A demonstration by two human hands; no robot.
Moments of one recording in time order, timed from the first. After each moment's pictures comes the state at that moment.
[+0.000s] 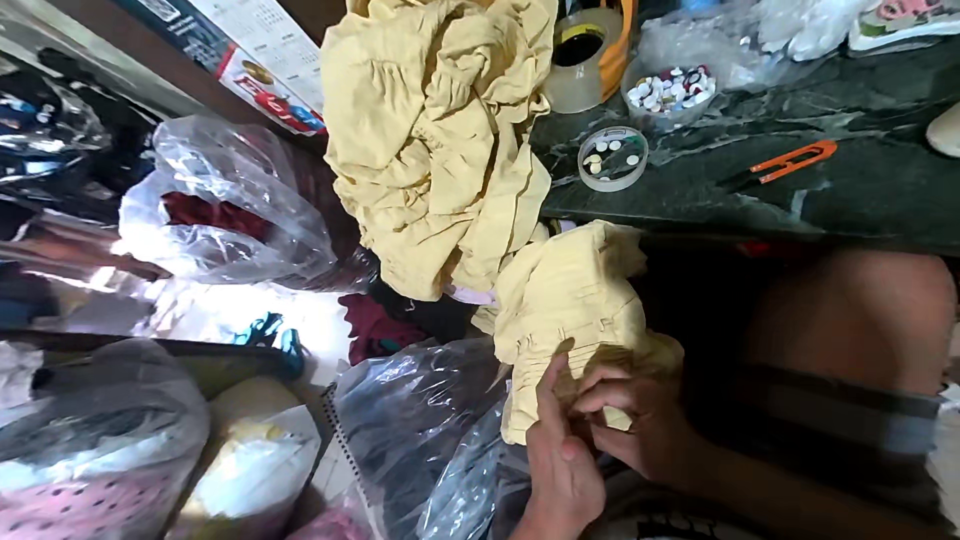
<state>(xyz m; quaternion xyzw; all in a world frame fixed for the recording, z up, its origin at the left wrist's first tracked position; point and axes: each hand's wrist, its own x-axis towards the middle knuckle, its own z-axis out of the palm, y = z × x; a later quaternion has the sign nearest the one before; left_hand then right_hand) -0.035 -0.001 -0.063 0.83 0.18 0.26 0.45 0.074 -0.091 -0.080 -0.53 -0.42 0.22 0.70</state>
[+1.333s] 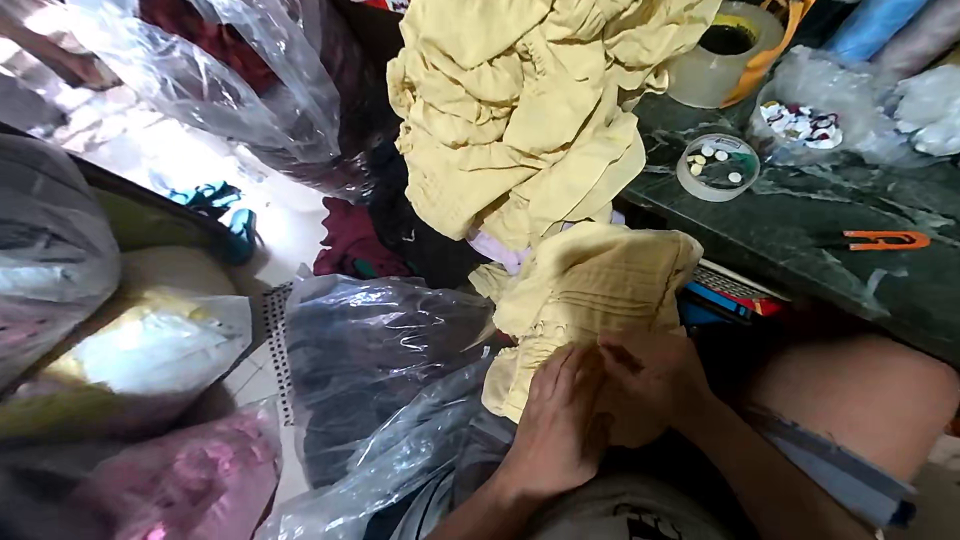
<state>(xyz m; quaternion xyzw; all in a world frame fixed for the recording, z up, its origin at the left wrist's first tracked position) -0.053 0.018 -0.103 0.92 0.15 0.20 0.30 0.124 -0.059 -0.085 -0.69 -0.61 -0.01 0.38</state>
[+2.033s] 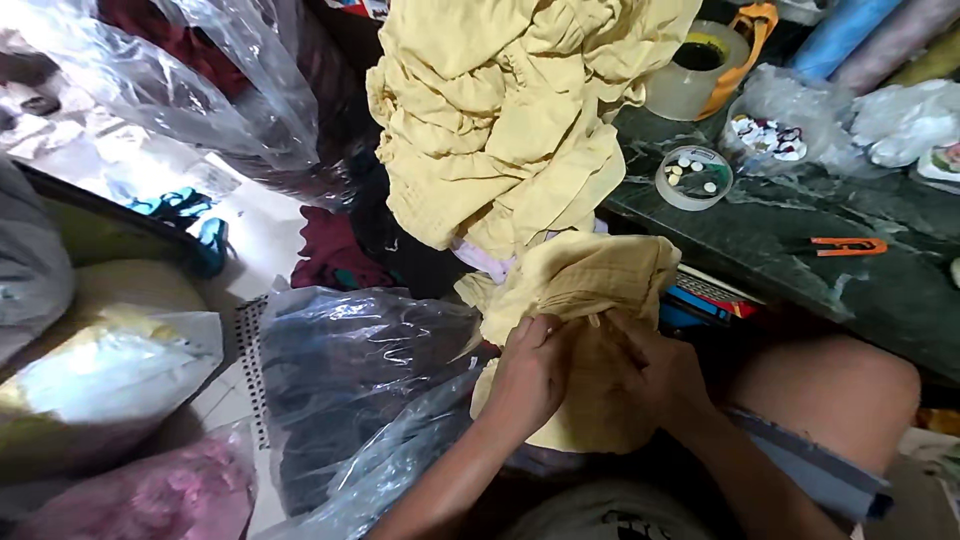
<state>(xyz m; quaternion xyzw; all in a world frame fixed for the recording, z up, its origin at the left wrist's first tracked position) -0.014 0.074 -0.095 0.91 0.16 0.25 0.29 0.125 -0.066 -0.076 -0.80 -0.49 0.01 0.34</state>
